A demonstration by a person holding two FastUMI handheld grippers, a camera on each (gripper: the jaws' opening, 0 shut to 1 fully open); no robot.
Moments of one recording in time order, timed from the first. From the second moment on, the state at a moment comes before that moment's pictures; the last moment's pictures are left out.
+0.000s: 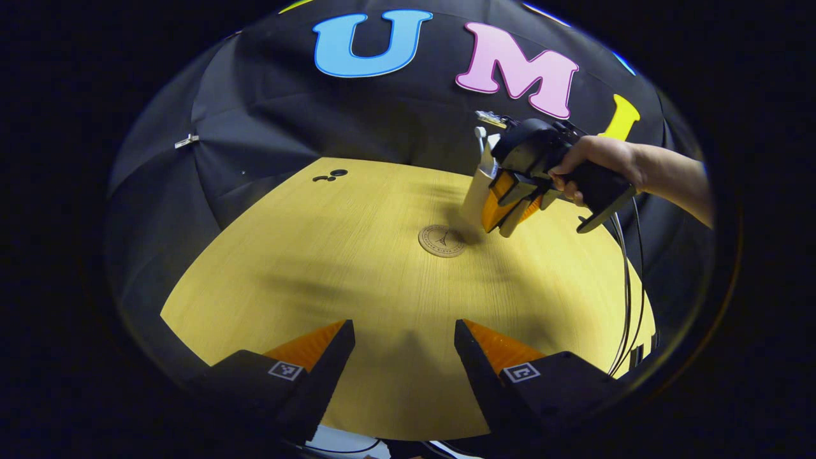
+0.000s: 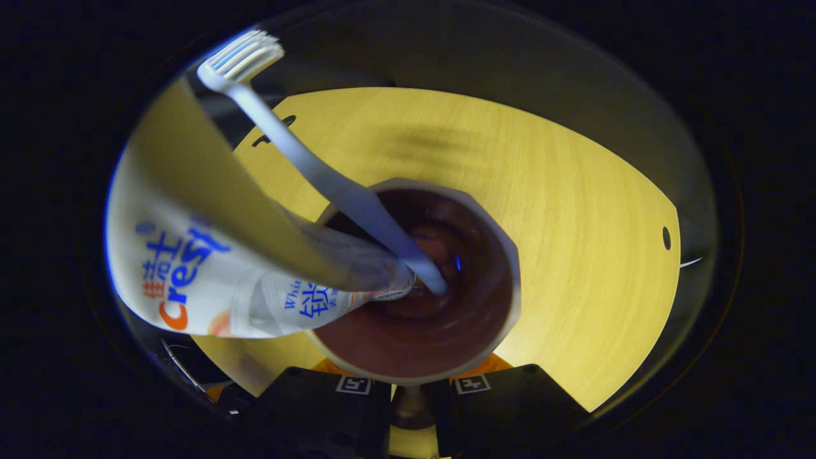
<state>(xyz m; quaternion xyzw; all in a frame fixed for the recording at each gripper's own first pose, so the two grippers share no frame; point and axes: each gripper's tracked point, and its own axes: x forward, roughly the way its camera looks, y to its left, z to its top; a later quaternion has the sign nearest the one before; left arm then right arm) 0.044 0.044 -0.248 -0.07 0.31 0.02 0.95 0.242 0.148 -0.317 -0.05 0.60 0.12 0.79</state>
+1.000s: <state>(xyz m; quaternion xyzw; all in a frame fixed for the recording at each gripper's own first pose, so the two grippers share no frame) 0.063 0.020 -0.236 -0.15 0.31 -0.01 0.94 0.222 0.198 -0.366 -0.10 0.64 0.16 0.75</state>
